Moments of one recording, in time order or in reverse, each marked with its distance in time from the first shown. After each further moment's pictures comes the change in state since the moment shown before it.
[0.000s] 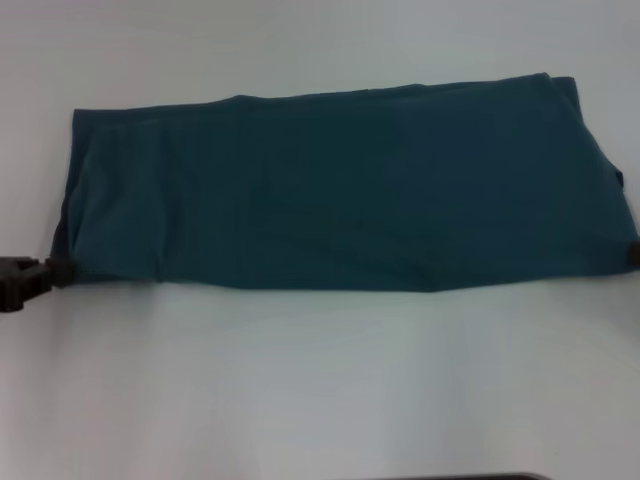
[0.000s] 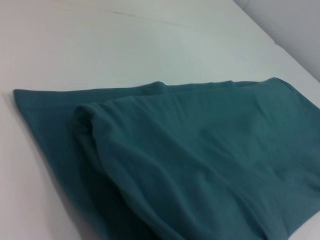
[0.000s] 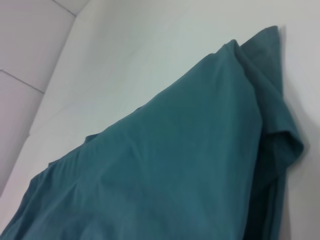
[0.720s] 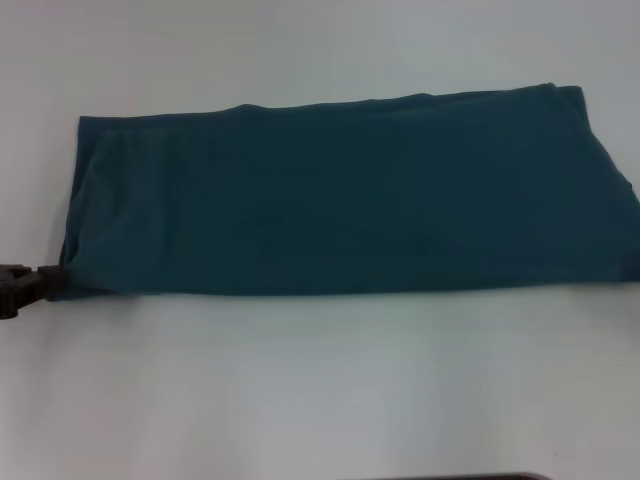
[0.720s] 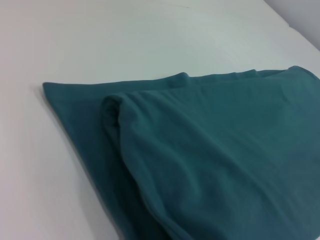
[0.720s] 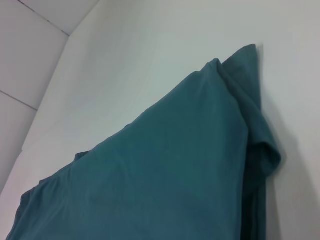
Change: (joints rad) left arm -0.007 0.004 -0.004 0.012 0.048 -0.034 0.018; right arm -0.043 0.004 0.070 0.000 -0.006 0.005 -0.040
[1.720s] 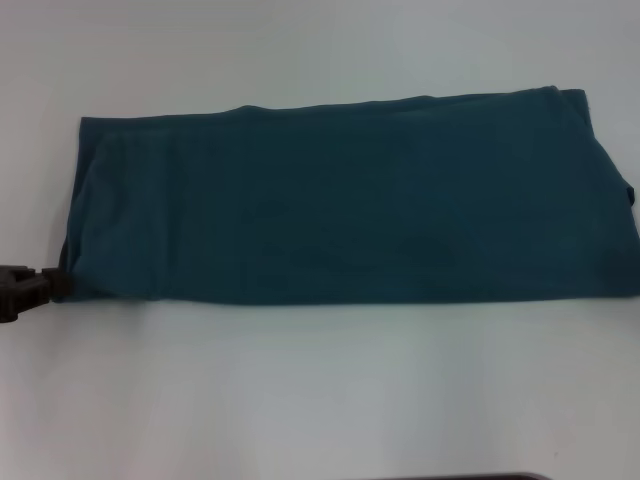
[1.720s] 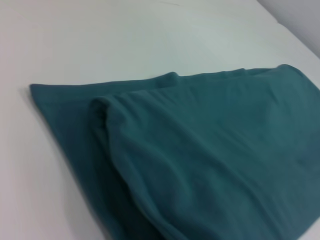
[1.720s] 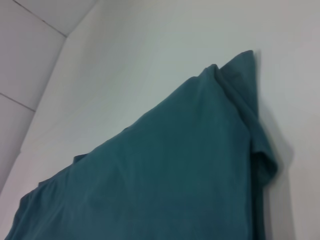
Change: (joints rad) left arm -0.012 0.012 0.001 0.002 0.001 0.044 0.000; right arm 0.003 -0.013 0.000 0.000 0.000 0.009 0.012
